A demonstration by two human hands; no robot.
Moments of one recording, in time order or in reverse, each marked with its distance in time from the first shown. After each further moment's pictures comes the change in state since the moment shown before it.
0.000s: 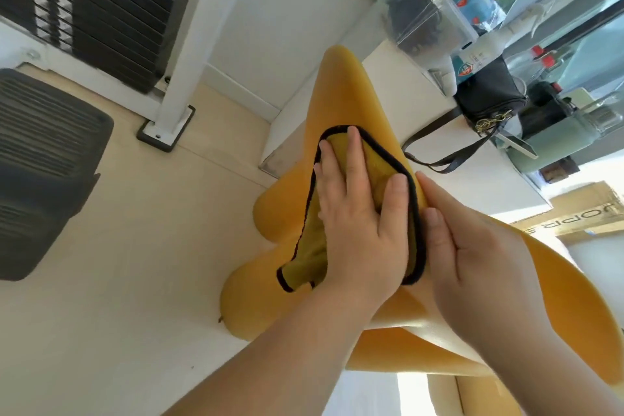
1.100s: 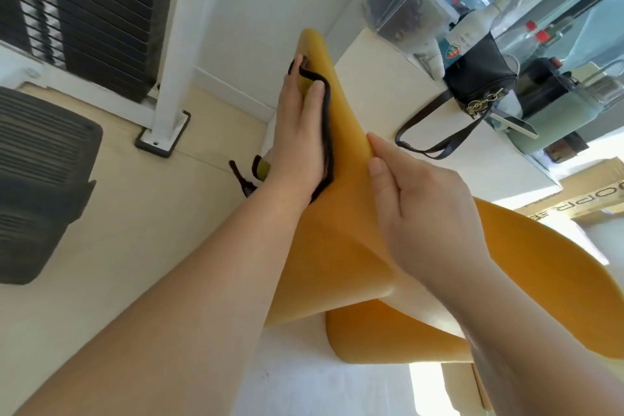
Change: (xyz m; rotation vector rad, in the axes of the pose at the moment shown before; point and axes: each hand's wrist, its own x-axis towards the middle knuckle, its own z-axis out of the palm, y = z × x) left_hand 0.104 -0.021 -0.015 -0.299 -0.045 -0.006; right_hand 0.026 -0.001 0.006 0.026 -0.020 0.004
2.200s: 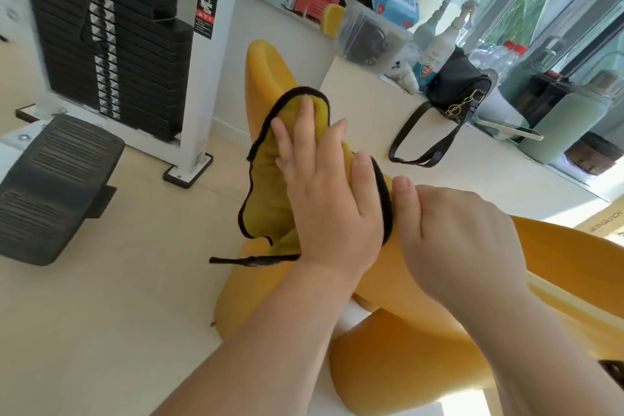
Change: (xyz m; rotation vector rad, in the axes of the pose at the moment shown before) left_hand -0.182 -0.042 0.124 0.703 0.326 0.580; right_hand -0.115 0.135 -0.015 -0.155 0.145 -0.037
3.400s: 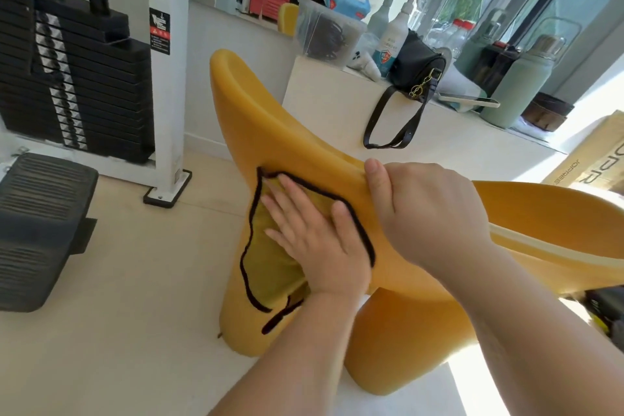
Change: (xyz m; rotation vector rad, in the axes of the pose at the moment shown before) left_hand -0.063 -0.033 0.023 -0.034 -0.049 -0.301; right_hand -0.001 -0.004 0.001 -0.026 0.013 0.026
